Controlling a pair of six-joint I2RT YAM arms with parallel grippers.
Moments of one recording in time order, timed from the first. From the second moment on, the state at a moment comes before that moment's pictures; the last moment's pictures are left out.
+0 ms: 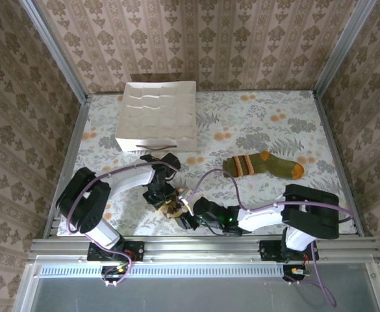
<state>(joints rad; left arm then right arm) -0.76 1.60 0.89 -0.94 0.13 -1.36 1.24 1.61 0.56 0.48 0.17 0.38</state>
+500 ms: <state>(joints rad) -0.76 1.59 0.88 -0.92 0.16 -1.36 1.27 1.79 0.72 0.48 0.23 0.56</state>
